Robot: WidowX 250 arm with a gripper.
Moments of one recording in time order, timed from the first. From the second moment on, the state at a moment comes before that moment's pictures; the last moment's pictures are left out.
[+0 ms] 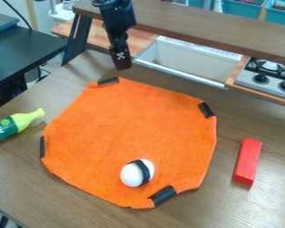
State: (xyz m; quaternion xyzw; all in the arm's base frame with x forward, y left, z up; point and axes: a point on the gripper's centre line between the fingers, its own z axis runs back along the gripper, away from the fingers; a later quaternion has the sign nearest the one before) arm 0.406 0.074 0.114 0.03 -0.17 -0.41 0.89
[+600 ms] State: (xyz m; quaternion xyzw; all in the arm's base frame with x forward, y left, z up) arm 0.404 0.073 0.091 0.02 -0.16 -0.42 0.89
